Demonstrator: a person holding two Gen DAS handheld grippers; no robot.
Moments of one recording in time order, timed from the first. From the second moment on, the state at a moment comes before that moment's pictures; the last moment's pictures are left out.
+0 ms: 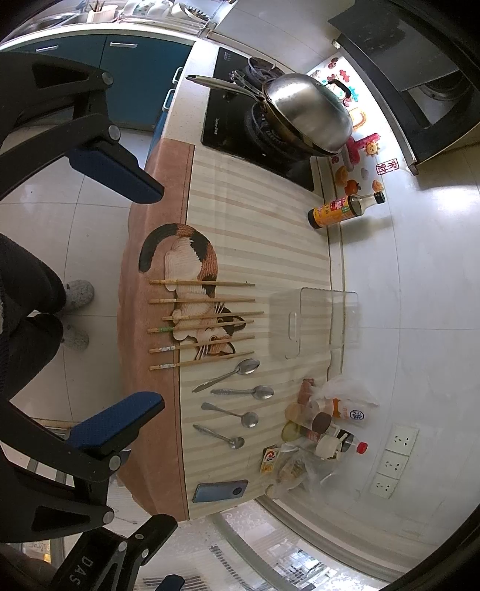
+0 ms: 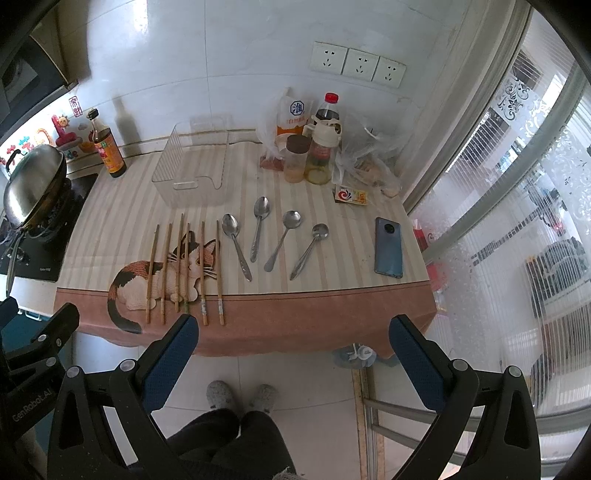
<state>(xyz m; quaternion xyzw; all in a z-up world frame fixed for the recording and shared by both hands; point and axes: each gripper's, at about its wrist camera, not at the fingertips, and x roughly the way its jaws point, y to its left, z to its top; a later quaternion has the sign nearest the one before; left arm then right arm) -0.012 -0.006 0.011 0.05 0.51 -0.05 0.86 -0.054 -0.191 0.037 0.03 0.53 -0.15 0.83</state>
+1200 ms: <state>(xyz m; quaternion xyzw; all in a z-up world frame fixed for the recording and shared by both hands) -0.012 -0.020 0.023 0.04 0.49 -0.04 0.87 -0.060 -0.205 0.043 0.04 0.52 -0.14 0.84</state>
